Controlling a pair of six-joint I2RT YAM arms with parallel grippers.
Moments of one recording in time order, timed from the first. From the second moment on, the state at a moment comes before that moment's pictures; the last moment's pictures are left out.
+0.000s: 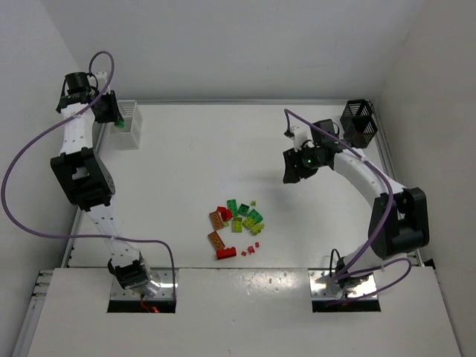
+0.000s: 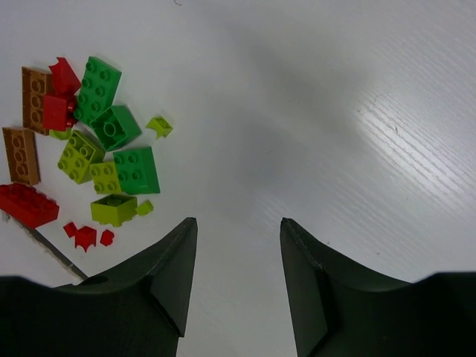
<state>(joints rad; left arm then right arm) 0.37 2.09 2.01 -0.72 0.32 0.15 0.22 1.56 1.11 -0.62 -0.45 -0.20</state>
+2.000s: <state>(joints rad) 0.53 1.27 1.43 -0.77 0.58 0.17 1.17 1.84 1.11 -0.56 -0.23 -0.41</state>
